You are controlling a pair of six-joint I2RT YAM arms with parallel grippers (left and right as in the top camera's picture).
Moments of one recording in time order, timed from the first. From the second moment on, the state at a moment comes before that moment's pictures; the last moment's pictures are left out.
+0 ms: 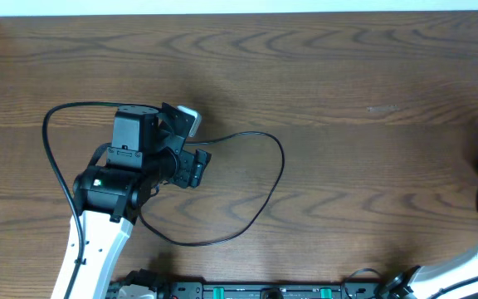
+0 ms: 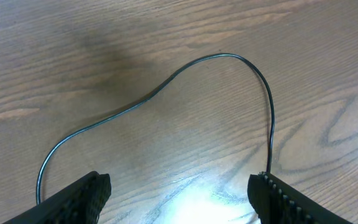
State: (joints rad) left arm -0.20 1.09 1.04 -0.89 0.26 0.14; right arm -0.79 1.92 1.15 -0.54 0.06 0.31
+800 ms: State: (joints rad) left arm -0.20 1.09 1.04 -0.90 0.26 0.14; right arm -0.97 1.96 1.45 -0.90 -0.22 0.33
